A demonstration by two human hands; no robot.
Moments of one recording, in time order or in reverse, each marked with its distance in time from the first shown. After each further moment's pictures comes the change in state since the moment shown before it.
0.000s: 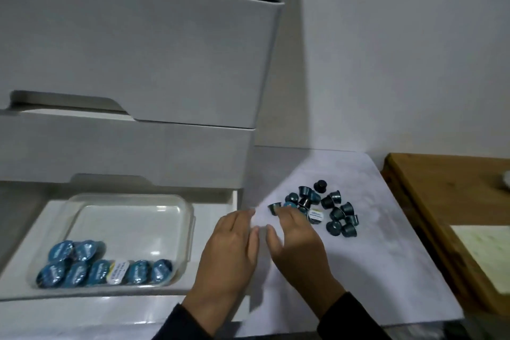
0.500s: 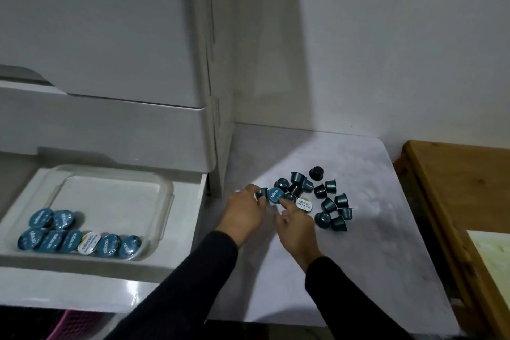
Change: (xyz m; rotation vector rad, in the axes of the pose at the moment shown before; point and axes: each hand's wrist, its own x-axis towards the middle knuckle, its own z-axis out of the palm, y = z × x) left_hand 0.085 0.021 0.110 -0.145 -0.256 -0.440; right_hand 0.015 0.115 0.039 0.330 -0.132 0.353
